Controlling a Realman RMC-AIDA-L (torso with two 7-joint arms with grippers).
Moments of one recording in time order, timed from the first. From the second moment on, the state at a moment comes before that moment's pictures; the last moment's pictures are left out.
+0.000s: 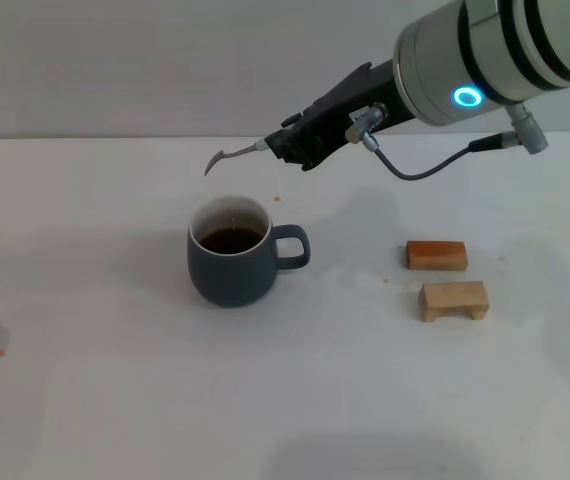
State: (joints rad) left arm -0.17 -2.07 -0.76 -0.21 2.12 1.33 -0.03; right arm 0.80 2.07 1.56 1.66 -2.52 1.41 -0.22
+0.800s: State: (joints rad) left arm -0.17 -2.07 -0.76 -0.20 2.12 1.33 -0.04; right arm 0.73 2.08 1.49 1.57 -2.51 1.35 -0.20
